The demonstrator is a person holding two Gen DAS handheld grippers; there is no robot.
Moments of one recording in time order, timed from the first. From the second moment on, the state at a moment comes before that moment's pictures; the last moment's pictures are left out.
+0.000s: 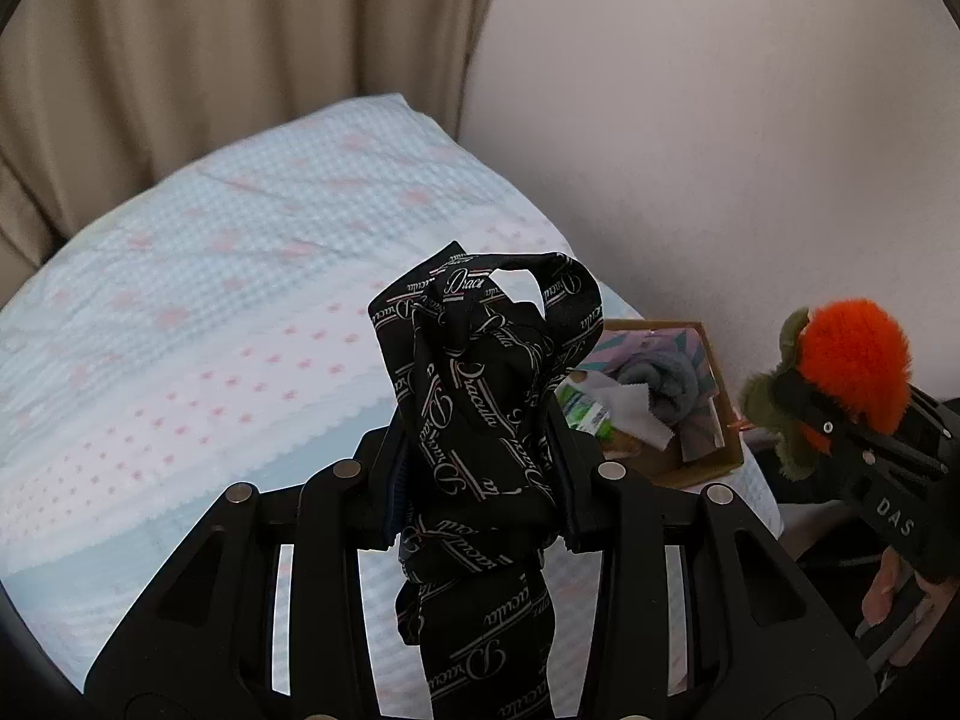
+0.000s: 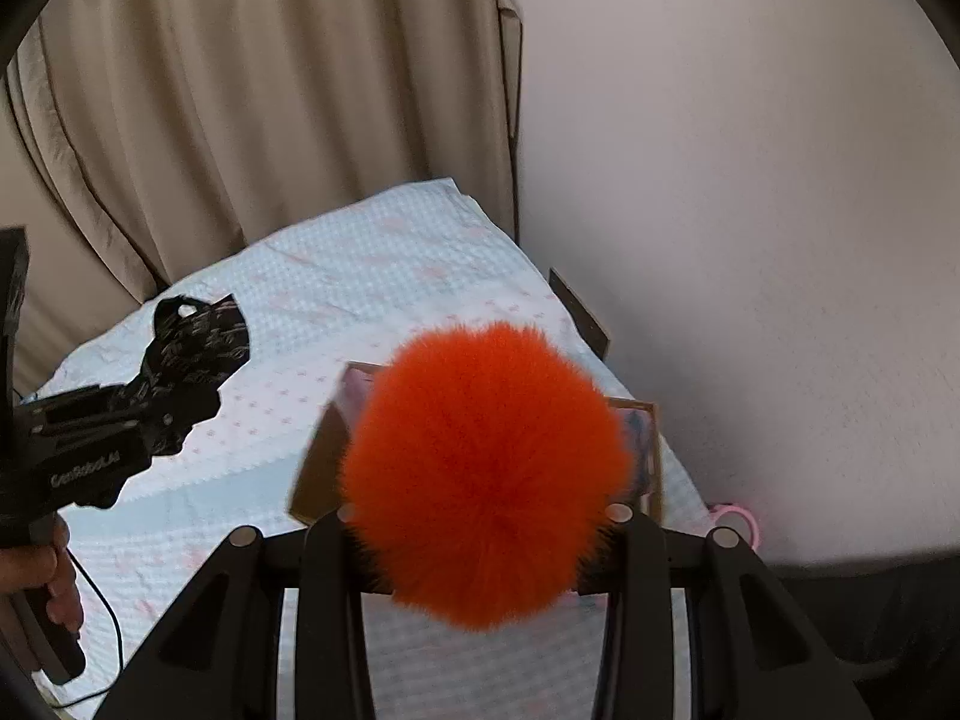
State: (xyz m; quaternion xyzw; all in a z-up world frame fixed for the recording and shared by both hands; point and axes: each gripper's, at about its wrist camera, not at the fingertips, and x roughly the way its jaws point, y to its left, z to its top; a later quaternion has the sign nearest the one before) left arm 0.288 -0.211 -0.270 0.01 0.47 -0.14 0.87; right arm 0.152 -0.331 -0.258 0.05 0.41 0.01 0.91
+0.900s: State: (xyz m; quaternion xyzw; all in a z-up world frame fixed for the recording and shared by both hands) left arm 0.377 -0.278 -0.399 0.07 0.62 -0.08 0.78; right arm 0.212 -0.360 -0.385 0.04 0.53 0.08 0.84
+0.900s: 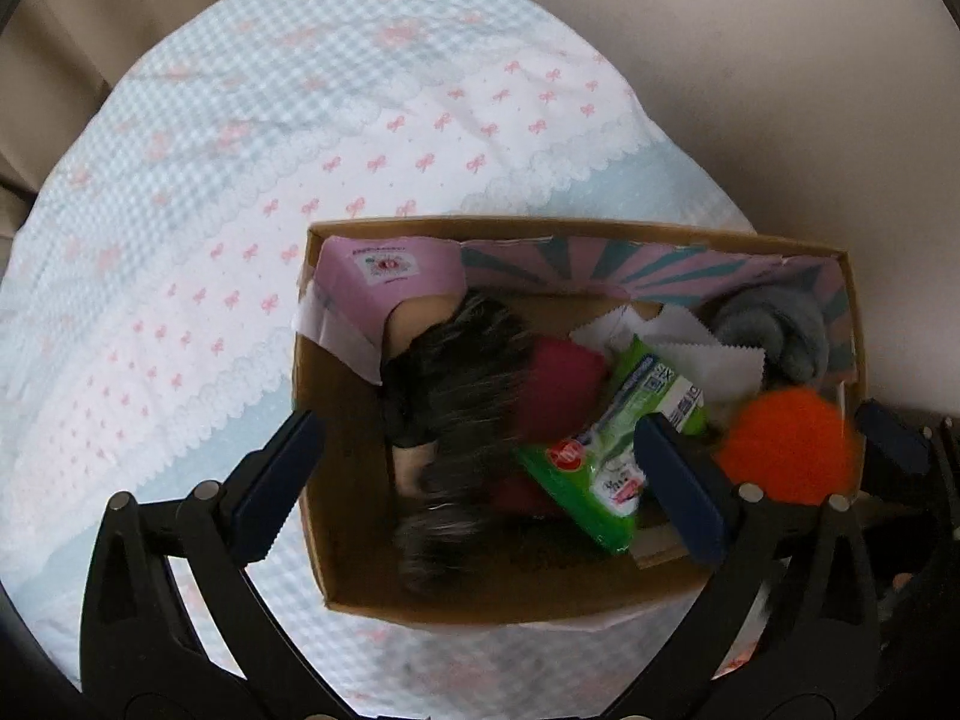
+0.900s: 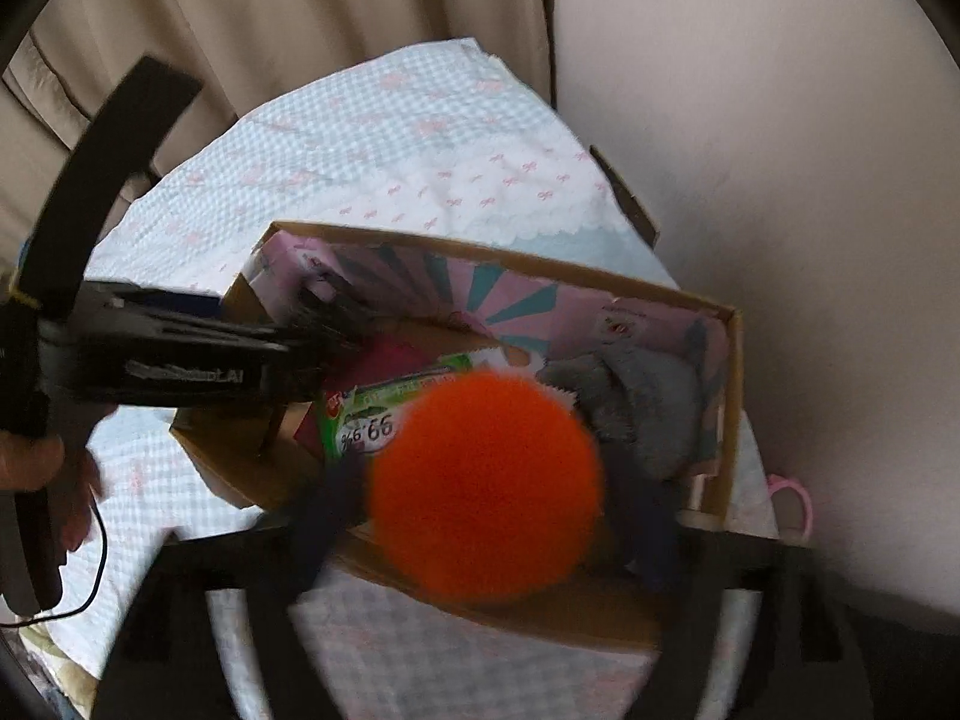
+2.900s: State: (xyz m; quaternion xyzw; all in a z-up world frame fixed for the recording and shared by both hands) left arm 0.042 -0.062 0.011 0.02 0.23 -0.13 0.96; right arm -0.048 -0.205 -0.032 0.05 0.23 -0.07 0.97
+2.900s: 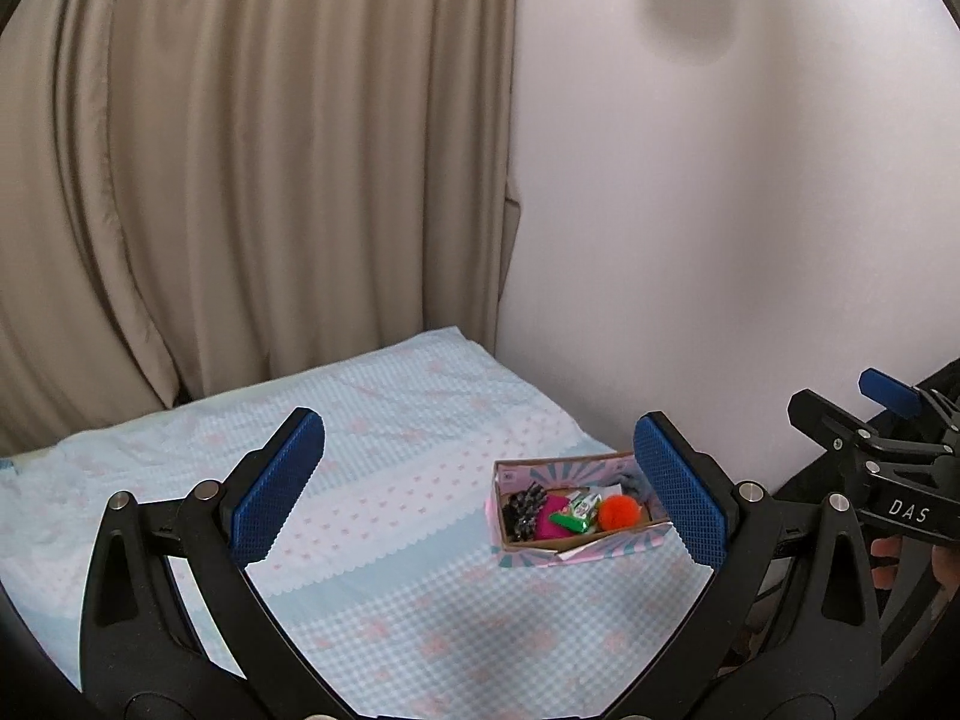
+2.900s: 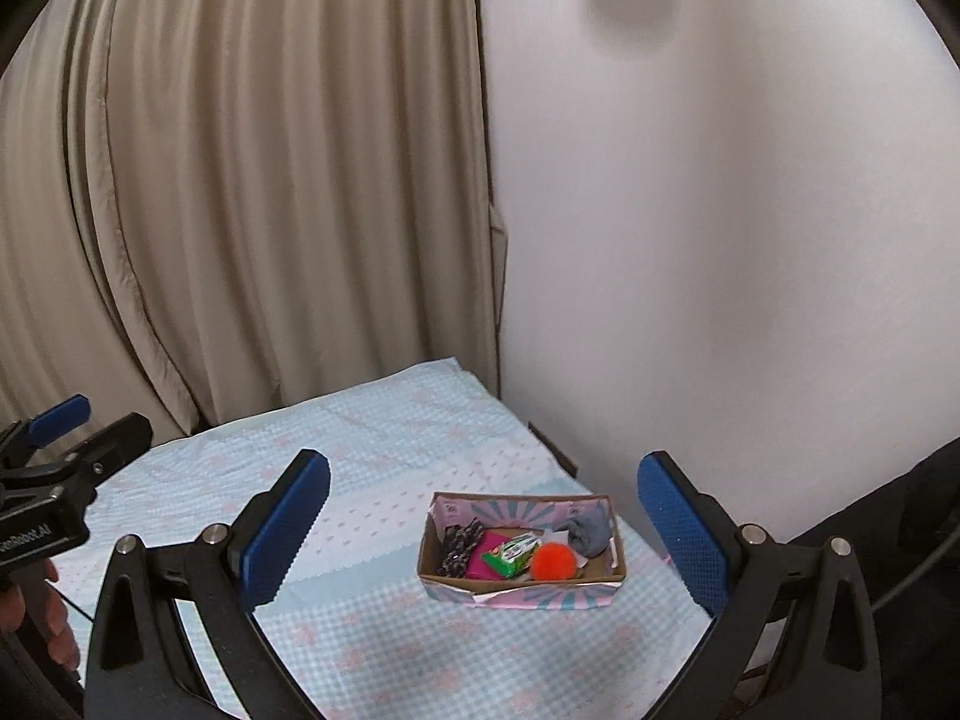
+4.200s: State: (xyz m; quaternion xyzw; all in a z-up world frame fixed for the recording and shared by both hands) left arm 0.031 -0.063 0.007 0.03 0.21 -0.12 0.97; right arm -0.054 -0.202 -0.024 0.05 0.20 -0.10 0.97
